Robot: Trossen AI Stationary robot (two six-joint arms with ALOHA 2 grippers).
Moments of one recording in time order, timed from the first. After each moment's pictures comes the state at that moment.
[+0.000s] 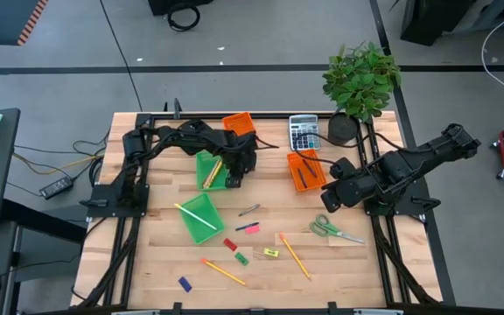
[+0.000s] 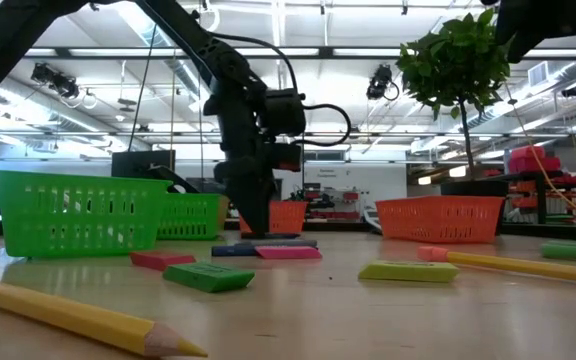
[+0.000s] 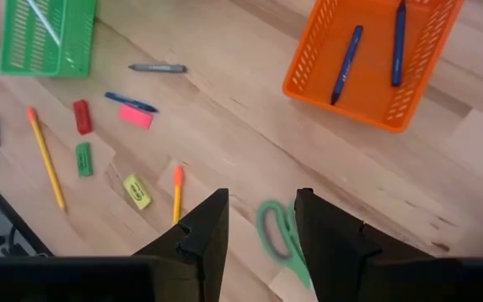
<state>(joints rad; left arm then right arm) 0.34 2.05 1.35 -0.60 0.14 0.40 0.42 1.11 1.15 -1.21 0.31 1.38</state>
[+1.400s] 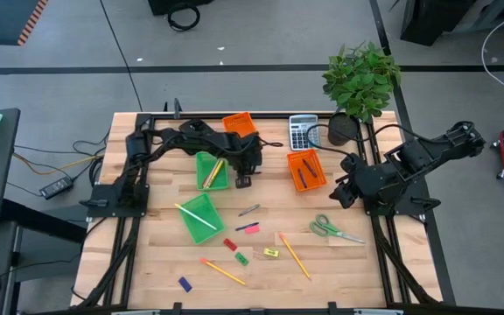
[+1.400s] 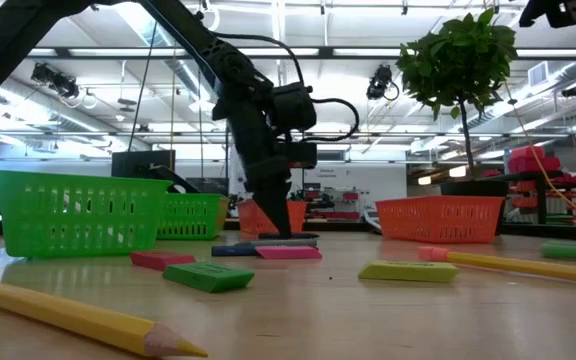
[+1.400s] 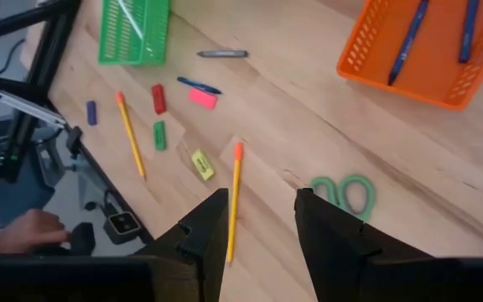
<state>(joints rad) 0.30 2.07 1.37 -0.47 0.13 0.21 0.42 0.97 1.15 -1.14 0.21 1.36</state>
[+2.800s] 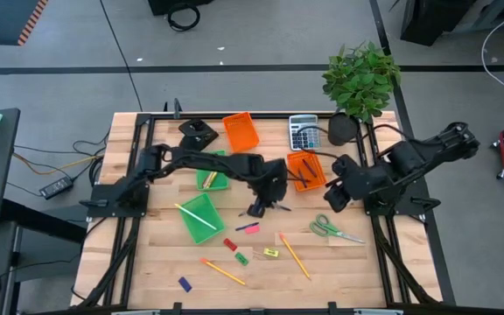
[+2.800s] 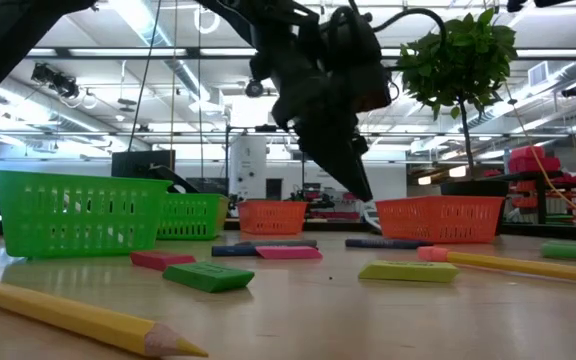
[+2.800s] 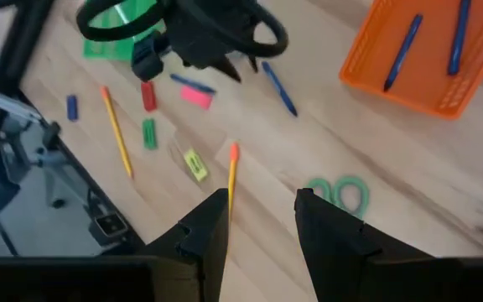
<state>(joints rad) 0.06 2.18 1.69 -0.58 0.30 0.38 0.42 1.14 1.33 -1.24 0.21 1.33</state>
